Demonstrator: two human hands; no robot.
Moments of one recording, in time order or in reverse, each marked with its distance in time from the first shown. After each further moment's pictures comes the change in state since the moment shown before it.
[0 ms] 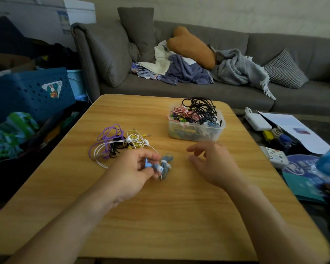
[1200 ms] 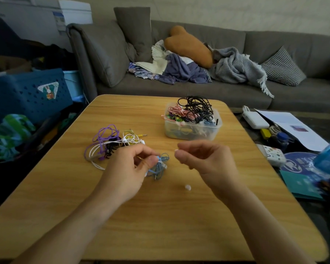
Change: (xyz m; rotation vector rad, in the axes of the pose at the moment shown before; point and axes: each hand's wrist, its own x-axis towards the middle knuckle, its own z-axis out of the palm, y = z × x) left_hand 0.004 0.000 0.006 0.230 0.181 0.233; right_hand -0.028 -0.025 -0.010 1.018 0.033 0.101
